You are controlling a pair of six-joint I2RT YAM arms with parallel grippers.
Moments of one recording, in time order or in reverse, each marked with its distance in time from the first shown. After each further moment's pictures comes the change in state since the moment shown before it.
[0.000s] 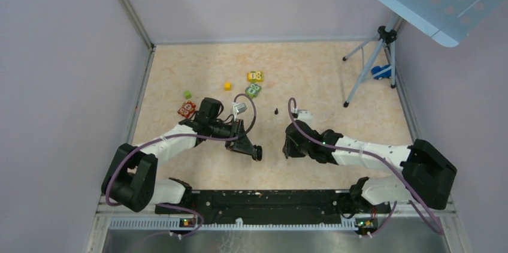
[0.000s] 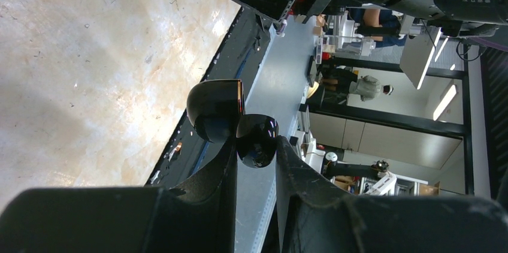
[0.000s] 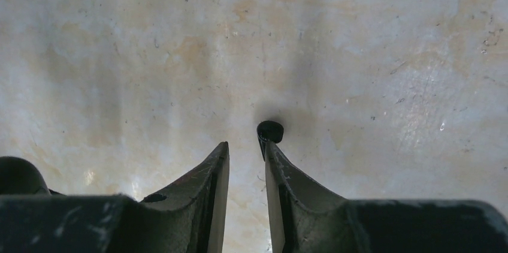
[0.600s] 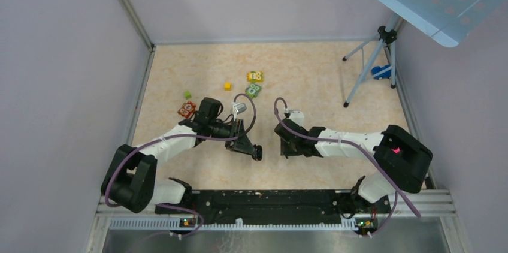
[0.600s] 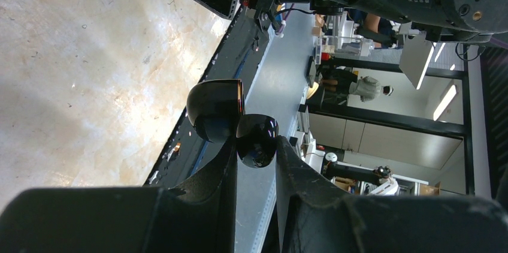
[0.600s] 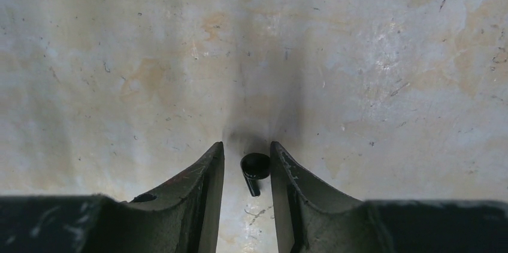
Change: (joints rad) left arm 0.000 -0.009 0.000 0.001 0.000 -0.006; right arm 0.000 0.227 0.122 -0.061 0.056 -0.003
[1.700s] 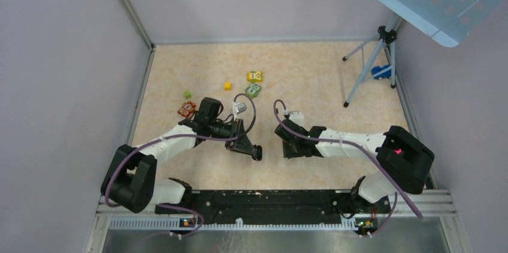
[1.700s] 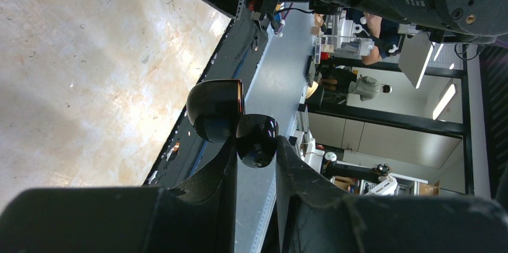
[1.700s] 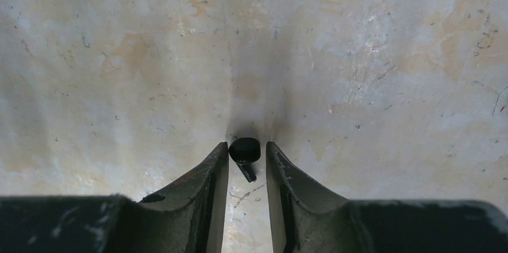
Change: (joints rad) left arm 0.000 -0.001 0.000 0.000 0.004 0.000; right arm 0.007 -0.009 0.015 -0.069 -0.011 -0.040
